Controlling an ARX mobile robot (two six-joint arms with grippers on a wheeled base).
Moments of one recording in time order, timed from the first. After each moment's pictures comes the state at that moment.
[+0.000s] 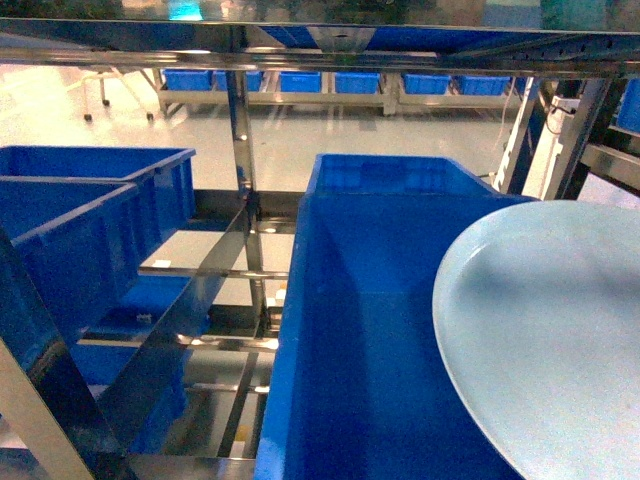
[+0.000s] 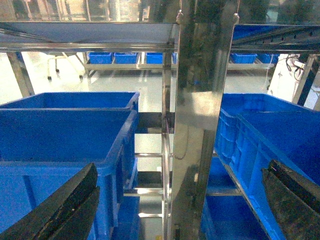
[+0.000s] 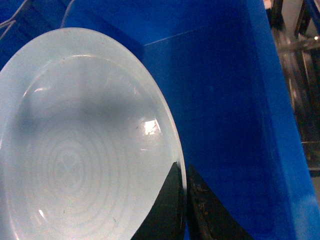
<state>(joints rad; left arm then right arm) 0.00 0.01 0.01 0.00 0.00 0.00 -0.06 1.08 0.48 -0.11 -0.33 0.29</state>
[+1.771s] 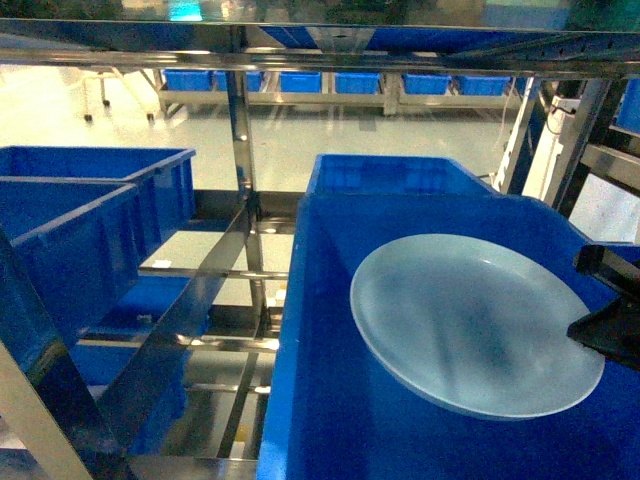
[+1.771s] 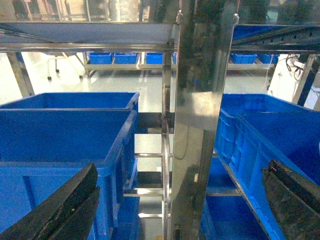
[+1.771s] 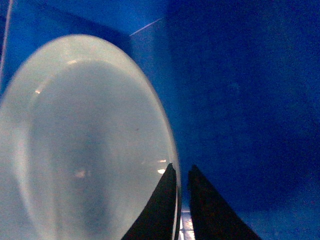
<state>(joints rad) 0.00 0.01 0.01 0.00 0.00 0.00 0.09 1.68 0.72 0.15 -0.23 0.53</state>
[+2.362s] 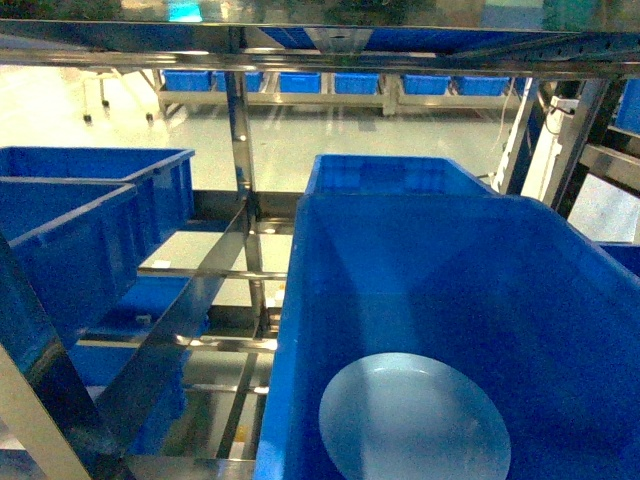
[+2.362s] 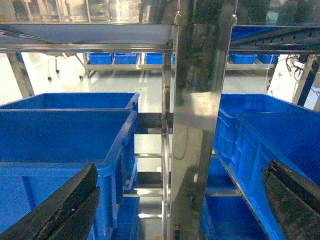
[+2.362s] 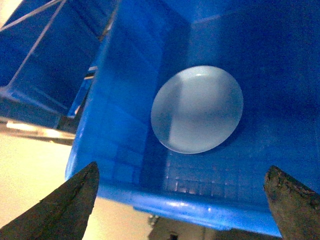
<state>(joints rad) 0.00 0.01 0.01 0.00 0.00 0.00 0.05 0.97 0.54 -0.31 -0.39 0.36</state>
